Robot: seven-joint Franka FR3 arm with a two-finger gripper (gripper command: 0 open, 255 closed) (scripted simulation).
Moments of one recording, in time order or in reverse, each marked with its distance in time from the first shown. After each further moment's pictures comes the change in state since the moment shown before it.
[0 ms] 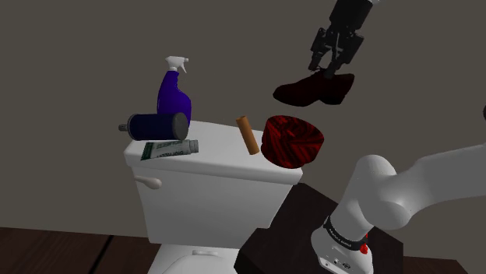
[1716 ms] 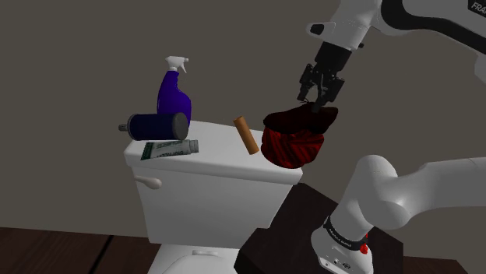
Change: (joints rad) arm -0.015 -0.150 -0.003 -0.352 -0.014 0.204 -0.016
